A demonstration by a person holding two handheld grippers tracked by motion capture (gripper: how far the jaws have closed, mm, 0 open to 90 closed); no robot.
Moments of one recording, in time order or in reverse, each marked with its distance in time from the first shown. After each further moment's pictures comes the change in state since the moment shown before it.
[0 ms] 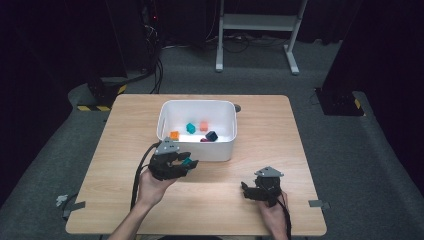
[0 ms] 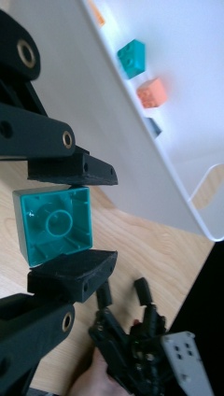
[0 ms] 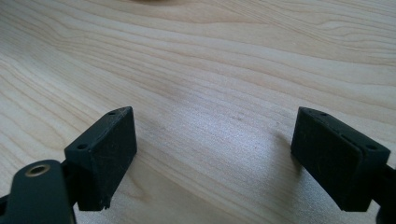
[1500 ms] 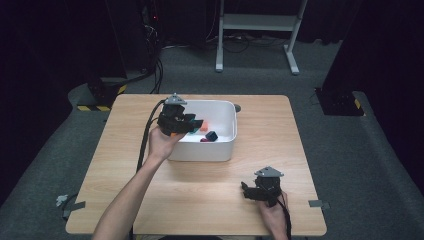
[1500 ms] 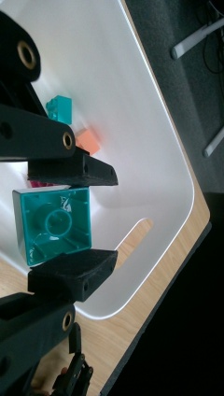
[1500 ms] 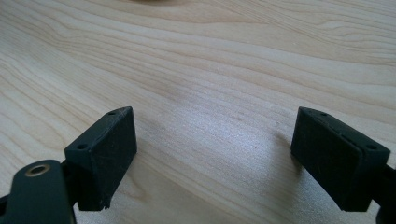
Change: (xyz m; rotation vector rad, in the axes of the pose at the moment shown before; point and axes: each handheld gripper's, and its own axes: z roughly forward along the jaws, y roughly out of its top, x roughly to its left) left arm 0.060 0.090 0.037 0.005 0.049 -0.045; right arm 0.000 0.000 0.000 0.000 0.000 0.000
